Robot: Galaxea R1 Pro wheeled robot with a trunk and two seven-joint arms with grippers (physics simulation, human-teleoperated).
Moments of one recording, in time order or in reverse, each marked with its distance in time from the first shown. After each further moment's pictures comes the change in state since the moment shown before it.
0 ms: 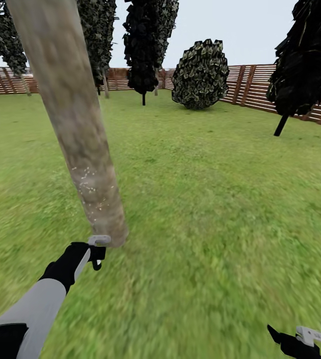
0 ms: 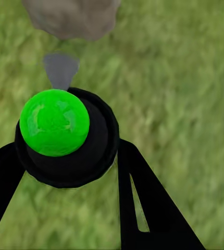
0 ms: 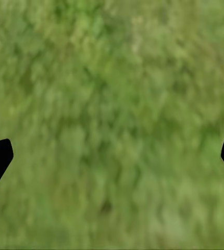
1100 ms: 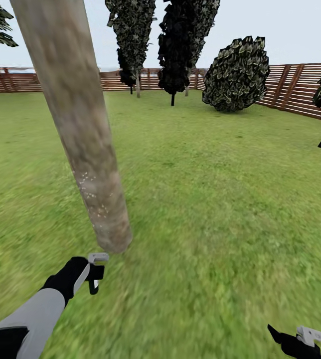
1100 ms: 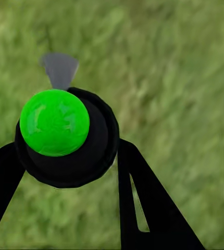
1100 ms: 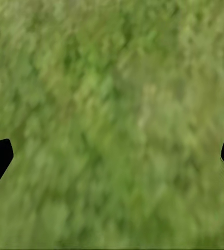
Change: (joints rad) left arm 0.027 0.004 0.003 0.155 0.011 -0.008 0.009; right arm 0.000 -0.002 -0.002 0.000 0.000 0.000 0.000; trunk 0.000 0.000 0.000
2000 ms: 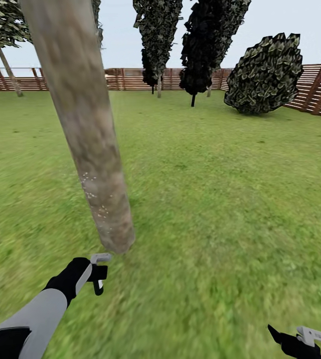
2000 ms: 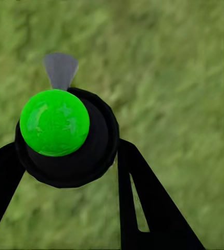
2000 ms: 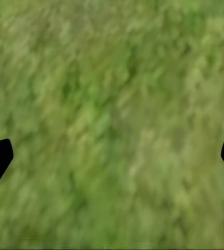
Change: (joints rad) left arm 0.002 -0.014 -0.002 0.004 0.058 -0.002 0.000; right arm 0.000 -0.001 0.000 0.000 0.001 0.000 0.000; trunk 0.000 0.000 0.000
